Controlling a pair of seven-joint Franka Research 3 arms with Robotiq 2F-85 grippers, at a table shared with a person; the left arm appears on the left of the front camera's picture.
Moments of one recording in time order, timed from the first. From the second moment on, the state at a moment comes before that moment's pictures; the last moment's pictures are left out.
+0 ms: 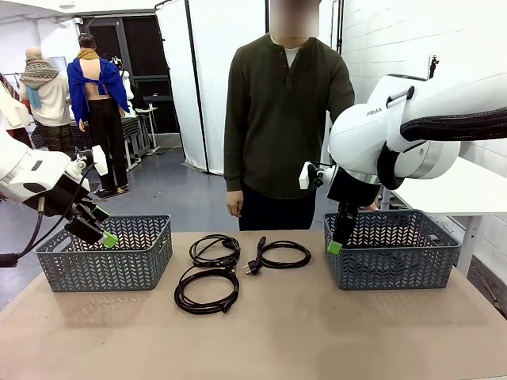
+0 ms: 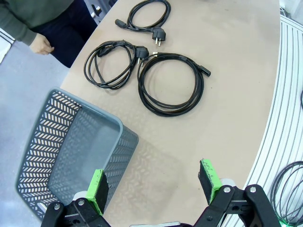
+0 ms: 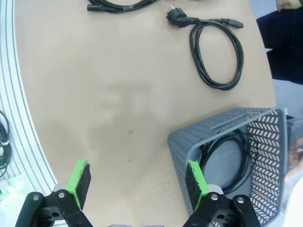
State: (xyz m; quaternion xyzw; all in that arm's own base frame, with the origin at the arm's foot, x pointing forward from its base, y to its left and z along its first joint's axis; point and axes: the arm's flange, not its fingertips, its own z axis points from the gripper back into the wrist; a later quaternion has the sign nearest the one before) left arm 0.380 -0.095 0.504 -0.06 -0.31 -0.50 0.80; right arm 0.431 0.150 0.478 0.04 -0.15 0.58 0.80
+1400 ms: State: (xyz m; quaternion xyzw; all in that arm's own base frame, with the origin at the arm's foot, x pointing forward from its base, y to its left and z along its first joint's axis) left arm 0.379 -0.095 0.504 -0.06 -0.31 -0.50 0.80; right arm 0.477 0.206 0.488 0.07 -0.13 0.50 0.86
